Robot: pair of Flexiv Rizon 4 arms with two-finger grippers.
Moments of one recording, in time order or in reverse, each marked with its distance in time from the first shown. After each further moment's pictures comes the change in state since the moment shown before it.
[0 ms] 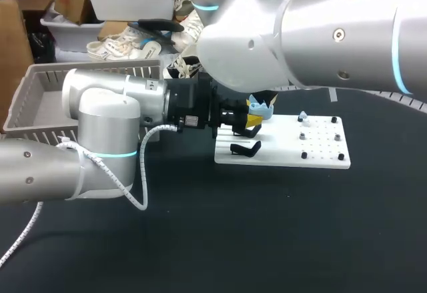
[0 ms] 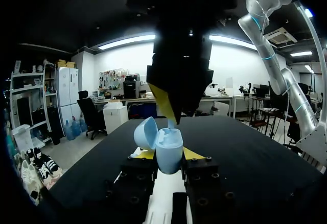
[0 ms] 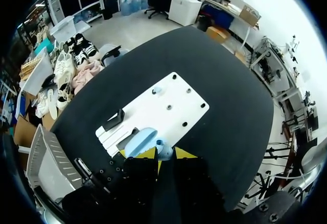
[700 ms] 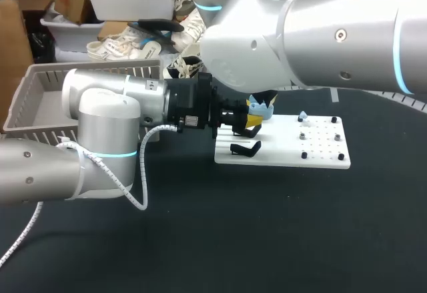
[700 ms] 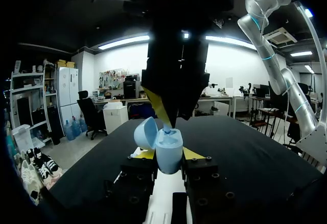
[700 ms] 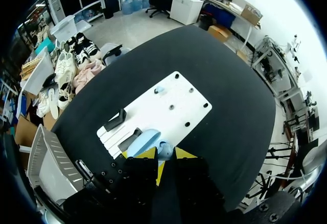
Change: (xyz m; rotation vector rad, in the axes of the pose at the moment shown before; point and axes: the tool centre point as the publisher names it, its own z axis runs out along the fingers) left arm 0.000 0.000 0.000 0.000 0.000 0.000; right arm -0.001 0.004 0.004 -0.013 0.011 -0.002
